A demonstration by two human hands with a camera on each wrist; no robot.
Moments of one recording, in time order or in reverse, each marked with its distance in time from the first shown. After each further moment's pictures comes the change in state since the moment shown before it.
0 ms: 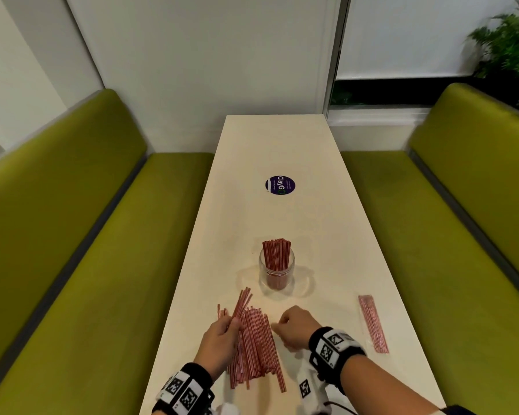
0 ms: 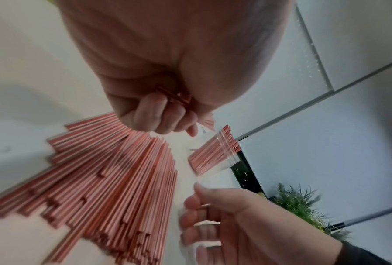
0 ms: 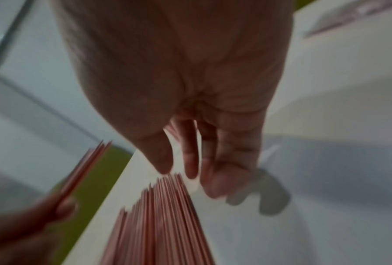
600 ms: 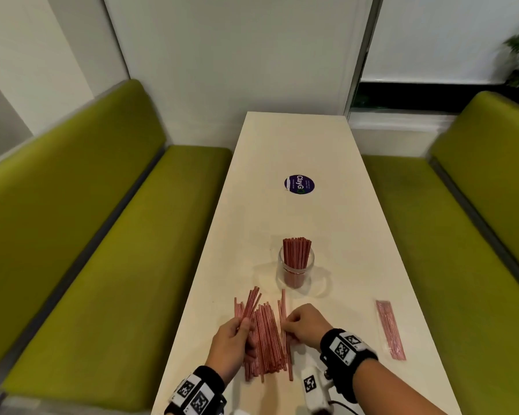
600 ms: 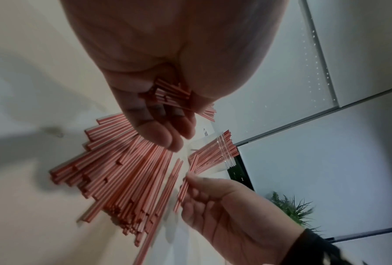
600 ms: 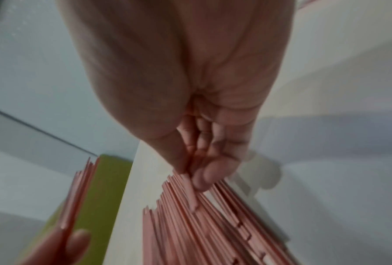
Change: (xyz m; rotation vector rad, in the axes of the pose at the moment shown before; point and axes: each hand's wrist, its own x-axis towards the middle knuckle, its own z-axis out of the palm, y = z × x) left_hand -0.021 -0.008 -0.006 -0.259 0.021 -0.048; right_hand 0.005 -0.005 0.017 -0.011 -0.005 -0.127
